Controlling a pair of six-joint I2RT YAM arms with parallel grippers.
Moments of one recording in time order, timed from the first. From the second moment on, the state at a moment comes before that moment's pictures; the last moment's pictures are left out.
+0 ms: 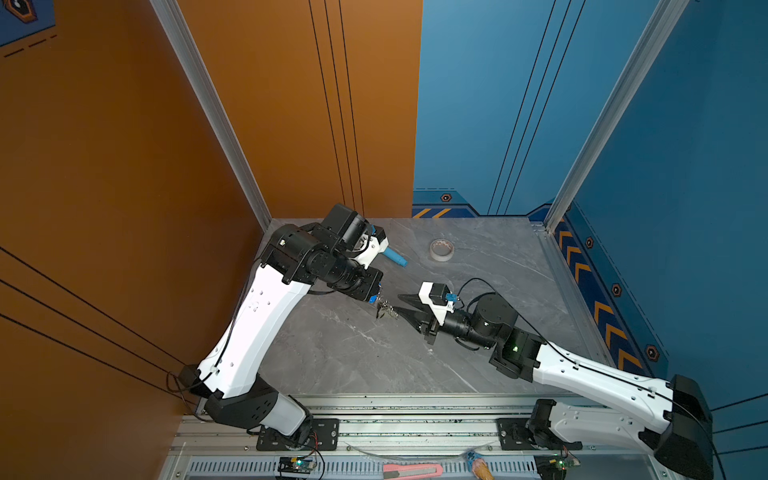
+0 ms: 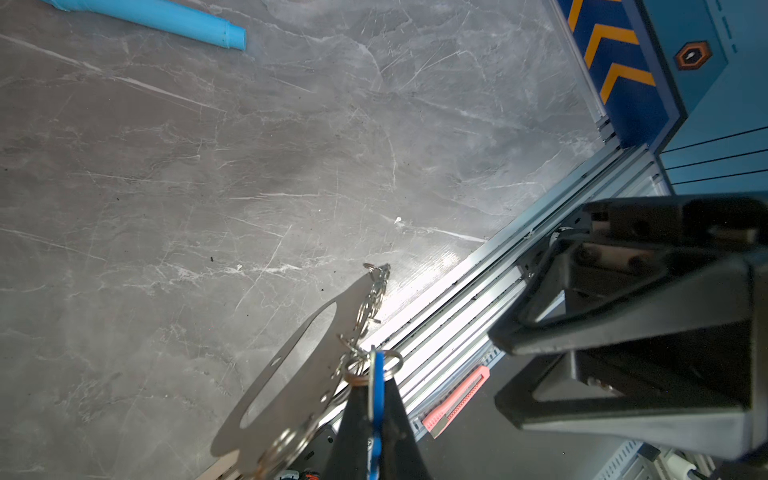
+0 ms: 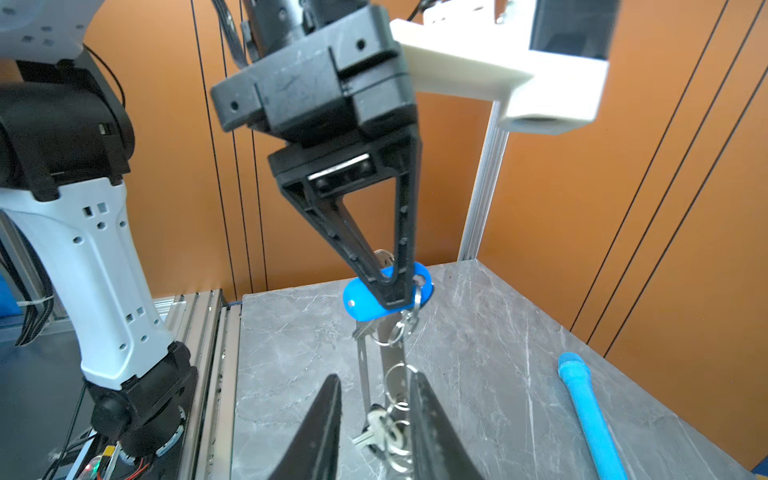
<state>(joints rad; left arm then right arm) -0.63 1.52 2.07 -1.63 0.19 -0.16 1.01 1.12 0.79 0.35 -0.19 -0.08</state>
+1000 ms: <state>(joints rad) -0.66 1.60 2.11 -1.65 0.18 -0.16 1.01 1.31 0.80 0.48 -0.04 0.01</state>
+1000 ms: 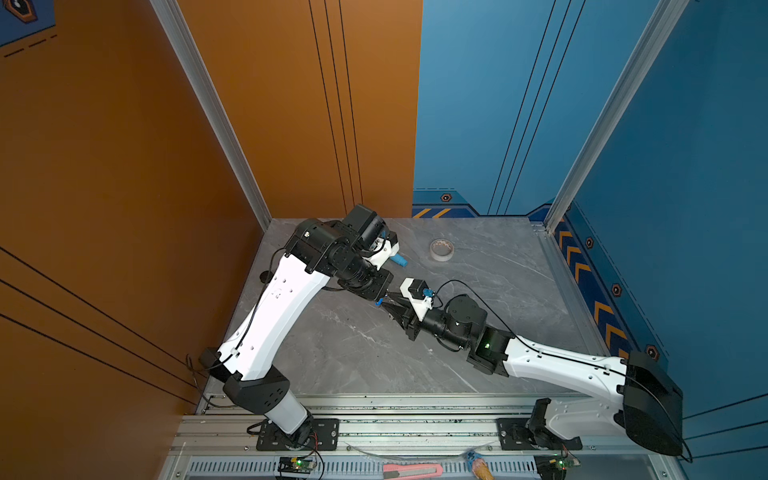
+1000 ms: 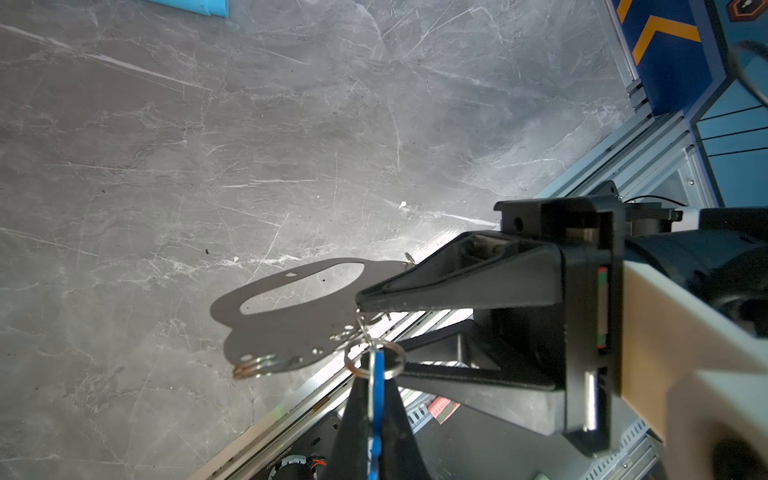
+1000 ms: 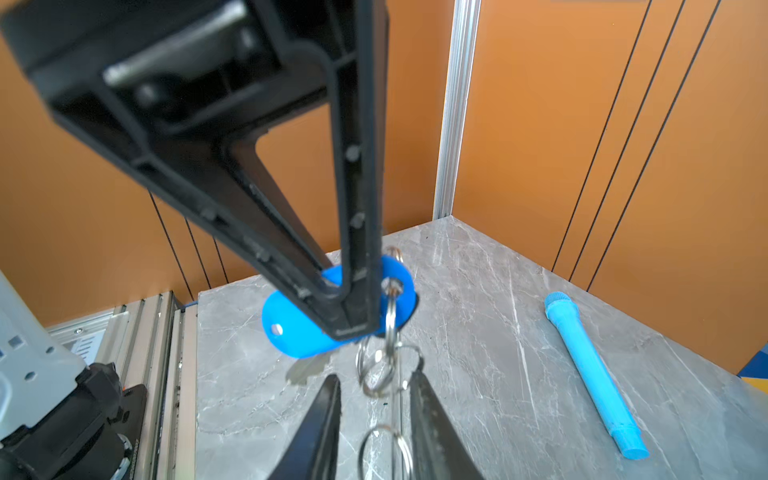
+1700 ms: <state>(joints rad) -0.66 1.62 2.13 -1.65 0.18 -0.16 0.97 1.31 0.81 0.49 0.02 0.03</state>
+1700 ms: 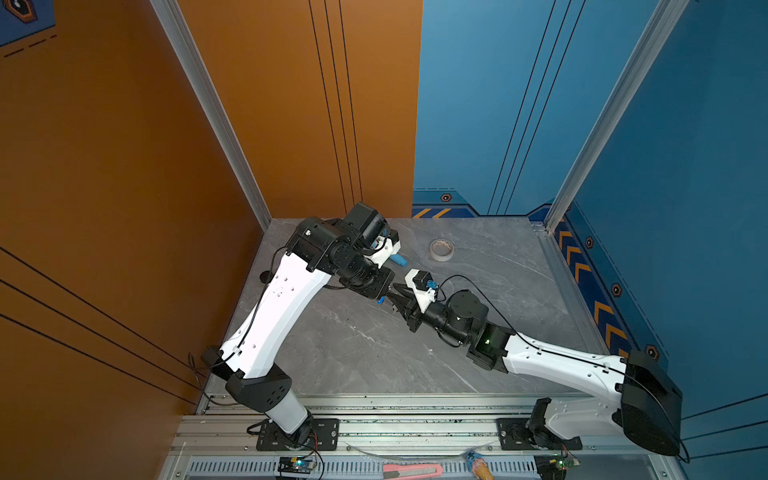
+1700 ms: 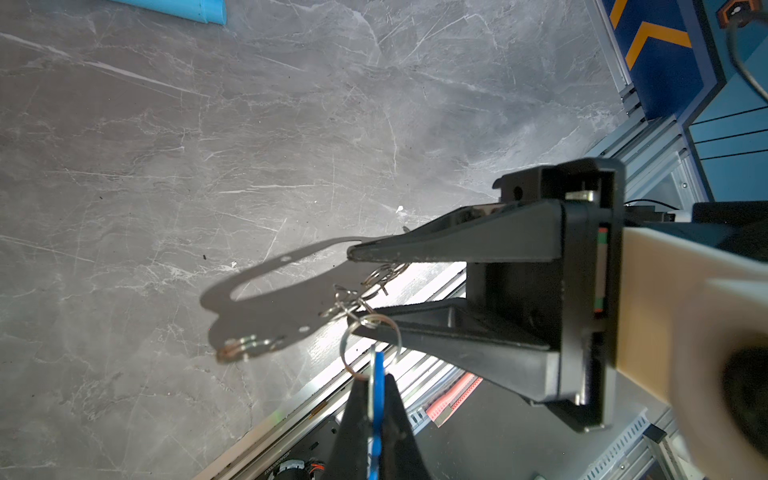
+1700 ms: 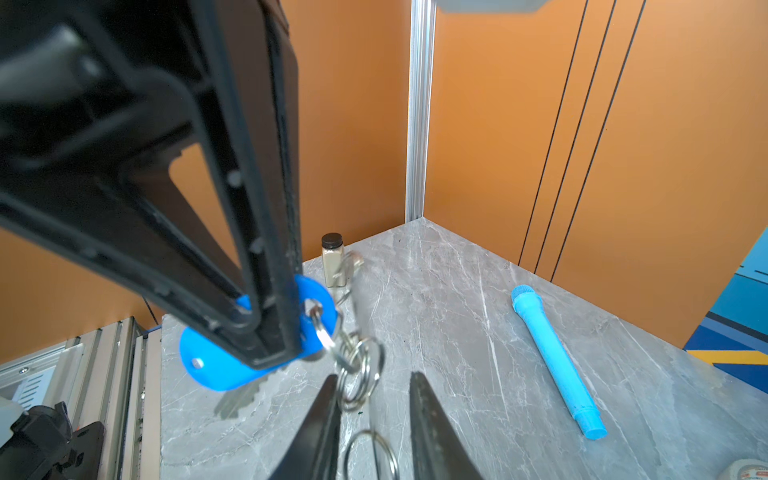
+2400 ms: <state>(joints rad) -0.66 1.62 2.14 -1.65 0.18 -0.16 0.97 1.29 0.81 0.49 -0.03 0.03</state>
